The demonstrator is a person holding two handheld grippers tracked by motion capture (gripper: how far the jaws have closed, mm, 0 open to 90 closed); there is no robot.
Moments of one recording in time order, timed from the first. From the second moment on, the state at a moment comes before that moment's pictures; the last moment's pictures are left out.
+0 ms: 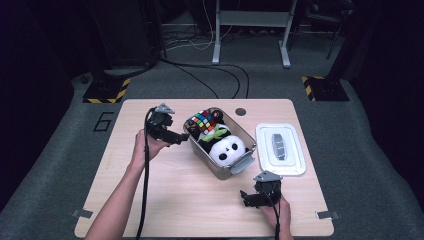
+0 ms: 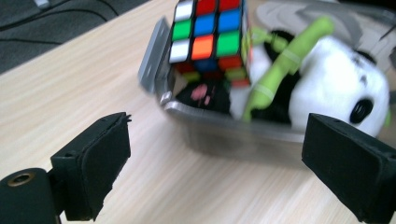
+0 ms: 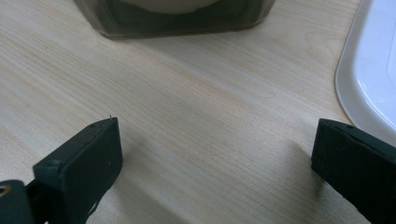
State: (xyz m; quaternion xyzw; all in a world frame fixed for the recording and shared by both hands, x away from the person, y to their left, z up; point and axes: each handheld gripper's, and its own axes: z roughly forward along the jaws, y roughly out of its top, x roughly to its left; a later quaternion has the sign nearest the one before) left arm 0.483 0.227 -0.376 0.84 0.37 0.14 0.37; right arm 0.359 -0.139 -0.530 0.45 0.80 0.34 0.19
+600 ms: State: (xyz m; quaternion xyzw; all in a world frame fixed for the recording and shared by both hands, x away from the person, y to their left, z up) left arm 0.439 0.286 -0.462 0.83 0.44 0.13 0.33; right arm 0.359 -0.139 -0.530 0.45 0.80 0.34 0.19
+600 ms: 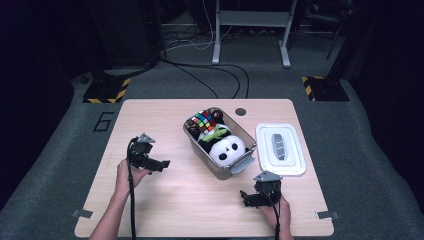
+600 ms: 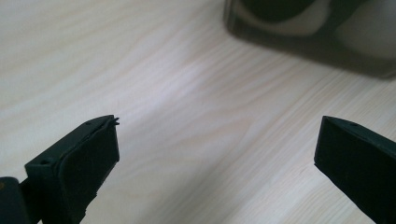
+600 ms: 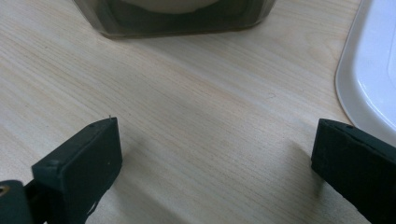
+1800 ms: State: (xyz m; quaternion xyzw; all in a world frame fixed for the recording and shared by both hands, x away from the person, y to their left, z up) left arm 0.414 0.309 -0.530 0.78 0.49 0.20 0.33; right arm 0.359 -0.139 -0.530 0.45 0.81 0.34 0.19
